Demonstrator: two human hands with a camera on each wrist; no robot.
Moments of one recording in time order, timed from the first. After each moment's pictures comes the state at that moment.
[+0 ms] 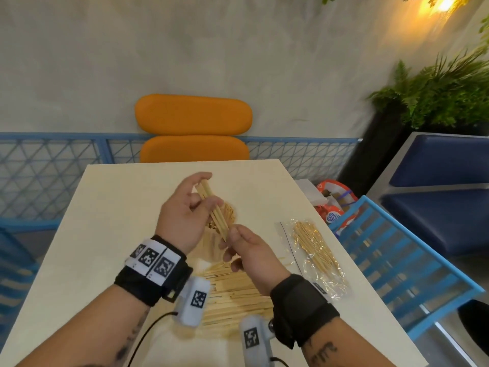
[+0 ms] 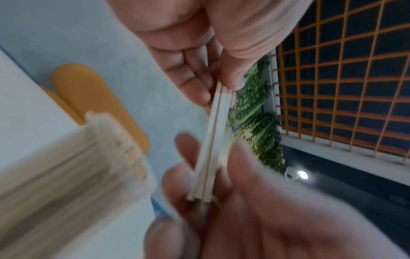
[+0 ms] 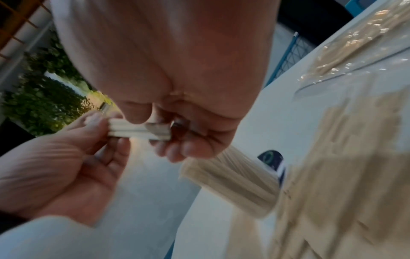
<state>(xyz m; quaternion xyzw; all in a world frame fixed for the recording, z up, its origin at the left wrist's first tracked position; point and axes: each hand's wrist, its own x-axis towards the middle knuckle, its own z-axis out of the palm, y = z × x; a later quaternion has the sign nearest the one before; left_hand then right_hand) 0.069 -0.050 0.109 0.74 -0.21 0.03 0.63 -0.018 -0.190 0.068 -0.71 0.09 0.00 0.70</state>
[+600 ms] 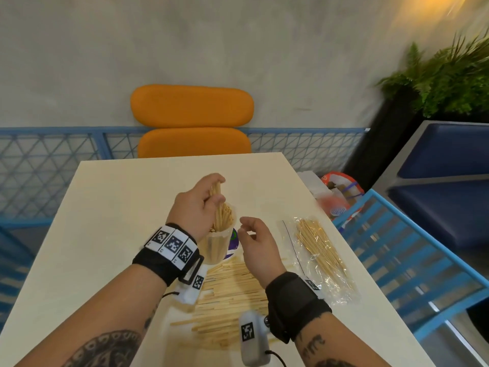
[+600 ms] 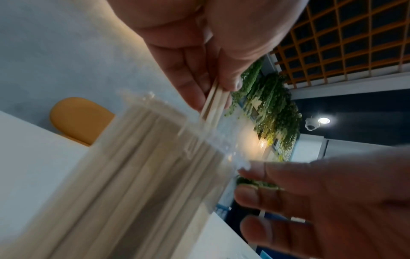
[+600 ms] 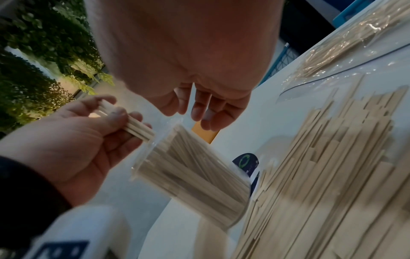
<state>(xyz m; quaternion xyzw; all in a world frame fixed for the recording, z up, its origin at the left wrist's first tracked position) 0.116 -0.086 0.080 0.84 -0.26 0.06 0.48 0.016 -0.221 0.032 -0.76 0.21 -0.12 0.61</state>
